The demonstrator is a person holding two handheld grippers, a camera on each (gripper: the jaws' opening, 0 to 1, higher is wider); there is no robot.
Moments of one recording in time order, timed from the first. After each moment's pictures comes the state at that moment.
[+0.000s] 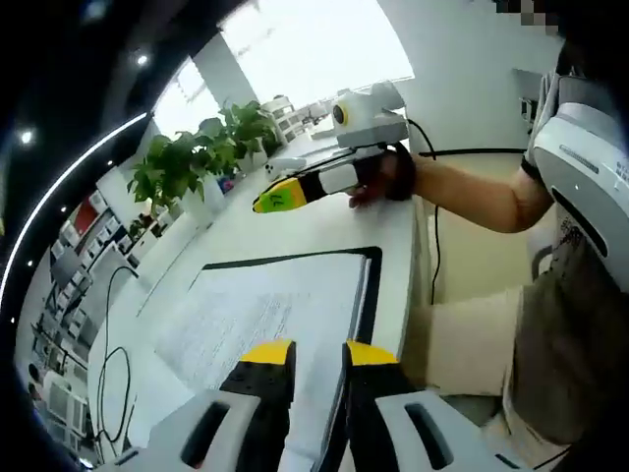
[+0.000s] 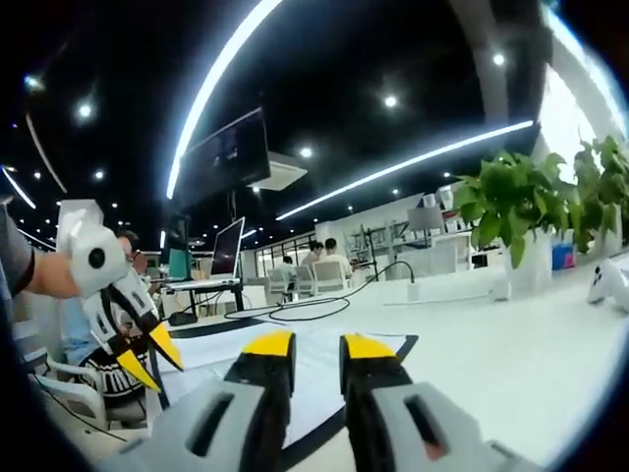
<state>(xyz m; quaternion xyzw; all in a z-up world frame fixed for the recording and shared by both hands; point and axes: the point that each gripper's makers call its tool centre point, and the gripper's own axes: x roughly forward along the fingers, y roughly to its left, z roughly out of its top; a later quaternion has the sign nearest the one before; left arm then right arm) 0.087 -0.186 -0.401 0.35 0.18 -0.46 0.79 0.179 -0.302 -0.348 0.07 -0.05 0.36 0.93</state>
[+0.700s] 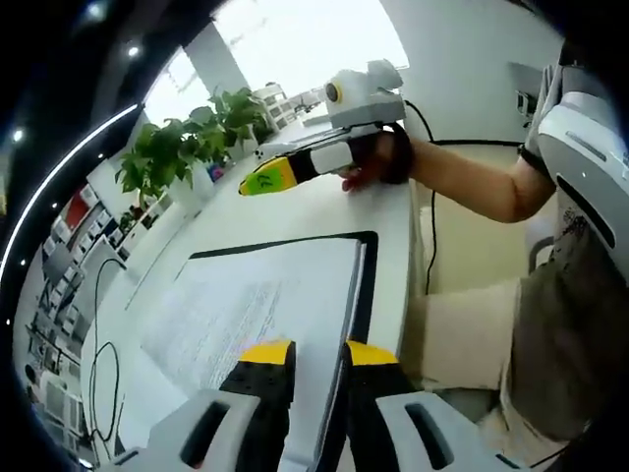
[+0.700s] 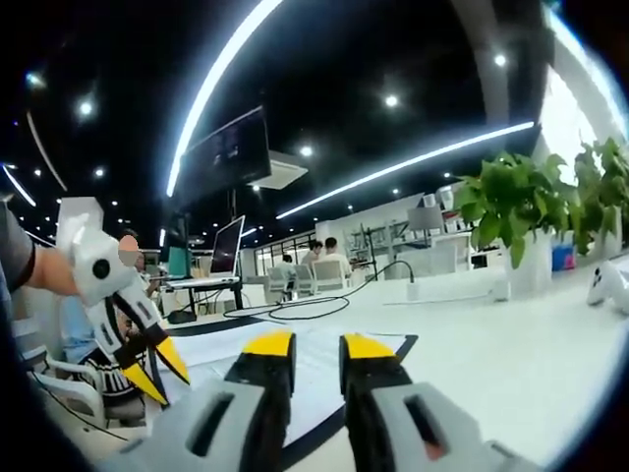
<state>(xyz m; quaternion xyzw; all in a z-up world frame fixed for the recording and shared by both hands) 0.091 -0.188 -0.417 0.35 0.21 -0.47 0.78 0.179 -0.299 -0.349 0.07 -0.05 0.36 0.93</state>
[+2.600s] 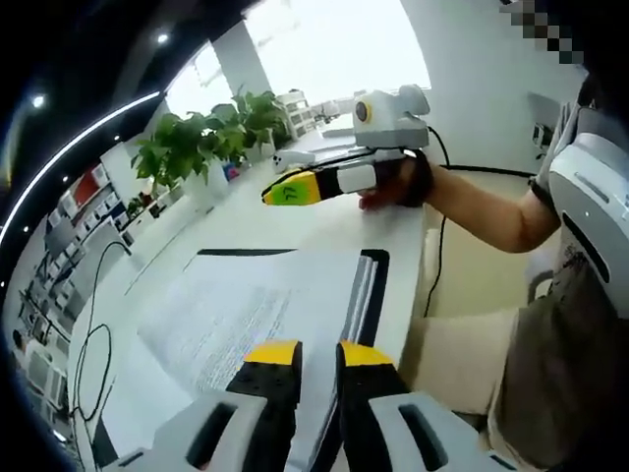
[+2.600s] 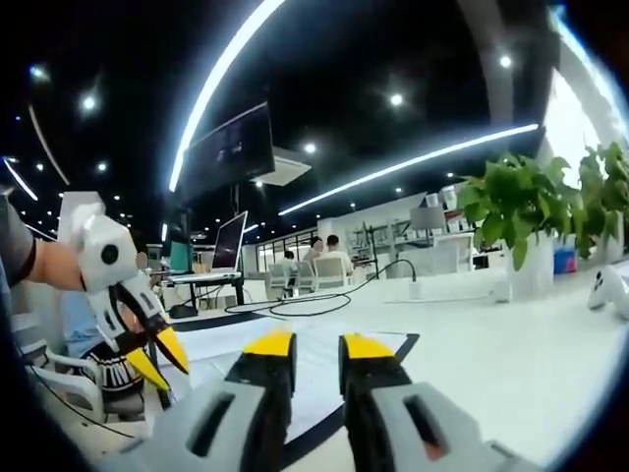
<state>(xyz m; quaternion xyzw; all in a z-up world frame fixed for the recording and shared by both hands) 0.094 -0.191 -0.408 0.29 0.21 -0.46 0.81 0.179 -0.297 -0.352 0.06 -0.05 0.36 0.93</state>
